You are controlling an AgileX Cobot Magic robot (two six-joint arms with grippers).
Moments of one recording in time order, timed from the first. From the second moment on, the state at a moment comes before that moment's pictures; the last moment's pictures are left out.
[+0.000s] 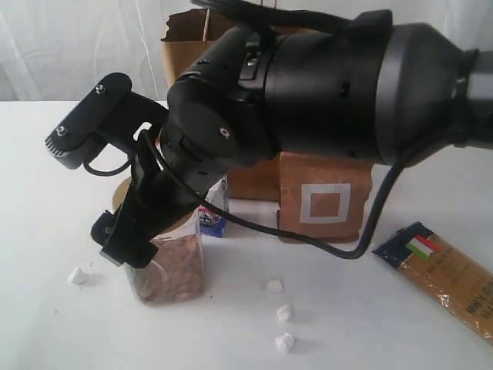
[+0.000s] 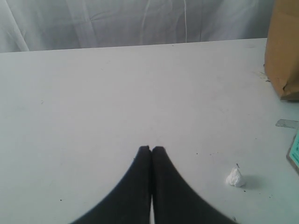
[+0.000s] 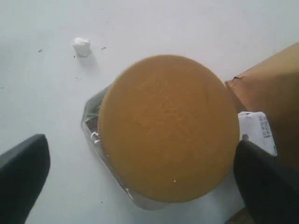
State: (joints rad) left arm 0.05 0.05 0.03 -0.29 0.22 0.33; right arm 1.00 1.73 -1.40 -0.18 0.67 -0.05
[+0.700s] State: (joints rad) left arm 0.05 0.05 0.03 -0.29 0.22 0.33; right arm 1.00 1.71 -1.42 -0.43 0.61 0.12
